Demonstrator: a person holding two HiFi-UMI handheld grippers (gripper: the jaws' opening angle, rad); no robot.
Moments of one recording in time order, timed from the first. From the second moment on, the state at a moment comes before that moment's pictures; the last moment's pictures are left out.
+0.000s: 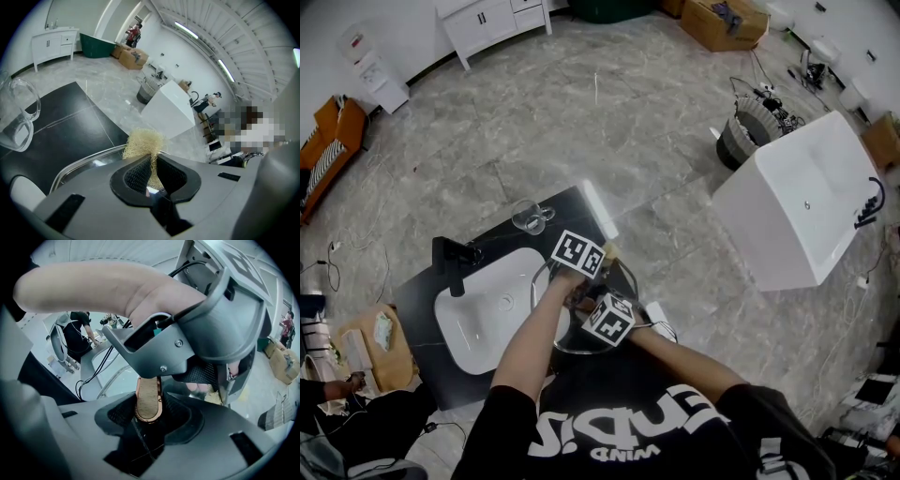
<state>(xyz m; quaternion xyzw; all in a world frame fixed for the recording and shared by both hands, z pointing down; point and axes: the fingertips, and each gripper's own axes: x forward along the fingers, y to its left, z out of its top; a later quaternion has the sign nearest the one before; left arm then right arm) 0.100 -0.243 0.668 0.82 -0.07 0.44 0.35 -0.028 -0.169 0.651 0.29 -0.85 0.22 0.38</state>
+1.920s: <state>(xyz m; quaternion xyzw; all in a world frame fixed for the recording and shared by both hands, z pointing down) -0.075 -0.276 0.671 0.77 -0.28 0.38 0.43 -0.029 -0.164 0.655 0.28 -0.84 0.24 0.39</state>
